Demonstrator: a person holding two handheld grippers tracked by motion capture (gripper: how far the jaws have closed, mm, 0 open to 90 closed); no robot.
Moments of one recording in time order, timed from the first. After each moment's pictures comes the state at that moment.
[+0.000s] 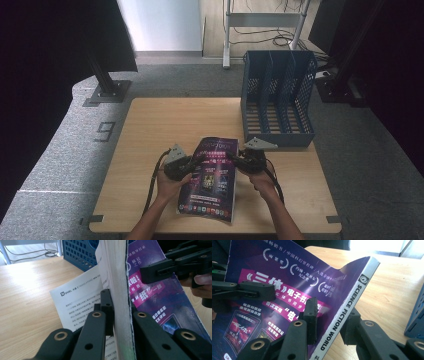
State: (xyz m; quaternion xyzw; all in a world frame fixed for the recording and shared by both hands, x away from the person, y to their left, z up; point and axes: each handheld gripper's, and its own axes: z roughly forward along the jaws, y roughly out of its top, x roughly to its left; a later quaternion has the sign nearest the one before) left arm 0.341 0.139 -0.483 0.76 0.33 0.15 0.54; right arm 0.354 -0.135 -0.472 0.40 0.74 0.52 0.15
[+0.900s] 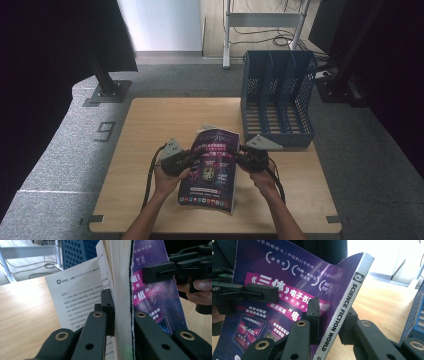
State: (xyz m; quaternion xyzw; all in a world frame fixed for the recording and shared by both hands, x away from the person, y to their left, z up) left arm 0.342 0.143 -0.455 0.75 0.30 0.16 0.57; right arm 0.343 -0.136 -0.445 0.37 0.72 0.56 0.20
